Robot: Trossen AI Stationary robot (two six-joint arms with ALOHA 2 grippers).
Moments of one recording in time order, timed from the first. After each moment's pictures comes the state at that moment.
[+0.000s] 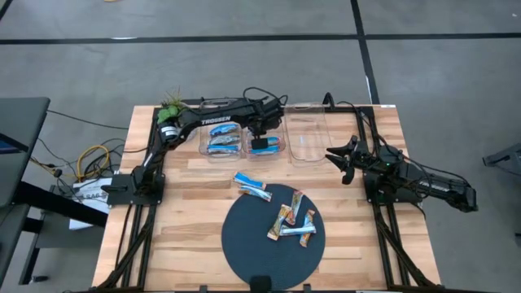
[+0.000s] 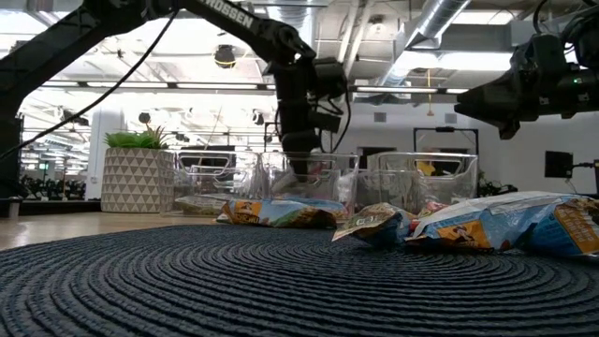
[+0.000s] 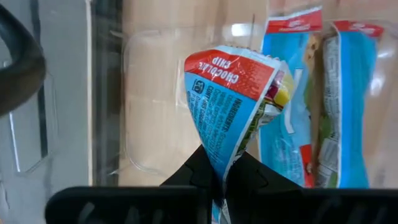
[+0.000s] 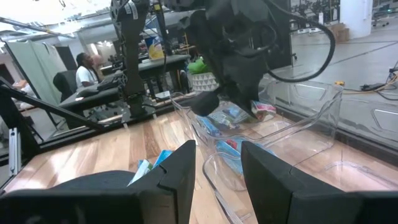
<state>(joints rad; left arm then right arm) 0.40 2.22 1.93 -0.94 -0.25 0.36 -0.32 0.04 0.01 0.01 -0.05 0.18</state>
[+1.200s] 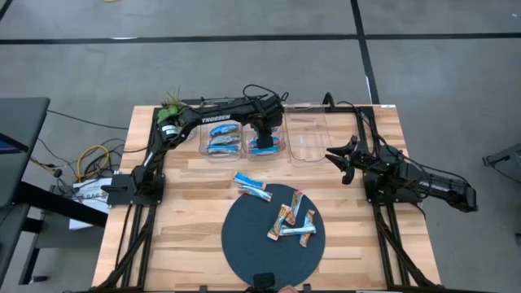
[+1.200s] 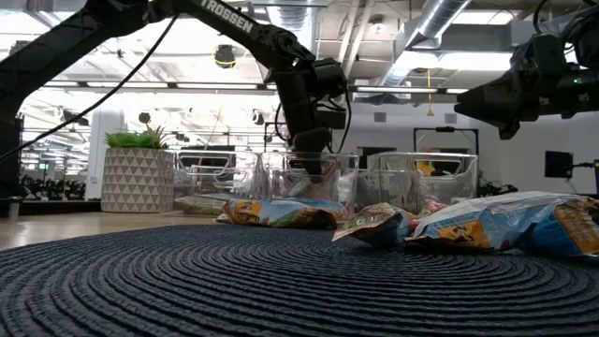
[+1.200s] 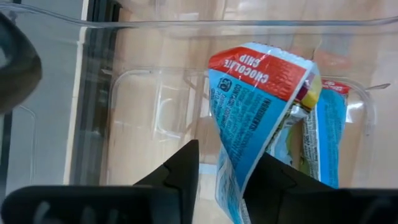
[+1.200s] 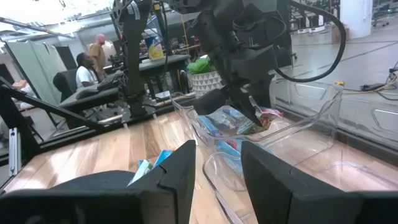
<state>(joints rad) 0.43 2.23 1.93 -0.83 -0.12 0.33 -0.32 0.04 0.01 0.01 -0.05 0.18</state>
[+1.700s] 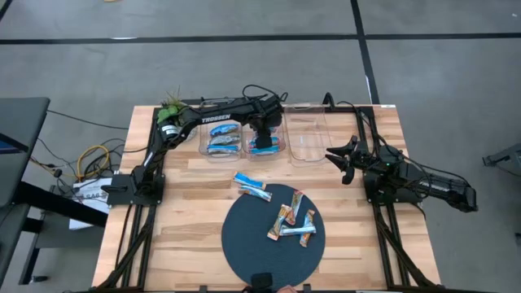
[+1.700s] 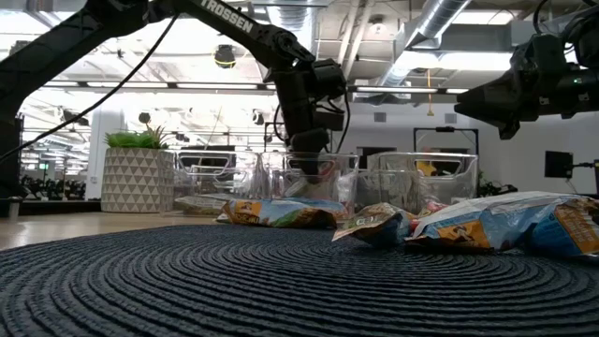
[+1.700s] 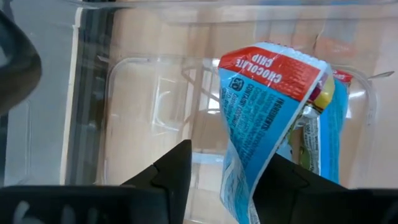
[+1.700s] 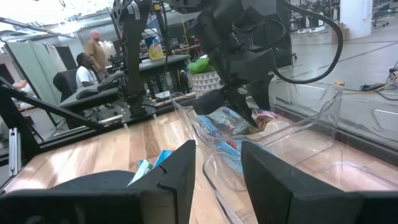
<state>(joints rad) 0.43 2.23 1.93 -0.86 -0.12 0.32 -0.32 0.04 0.01 0.01 -0.05 0.18</state>
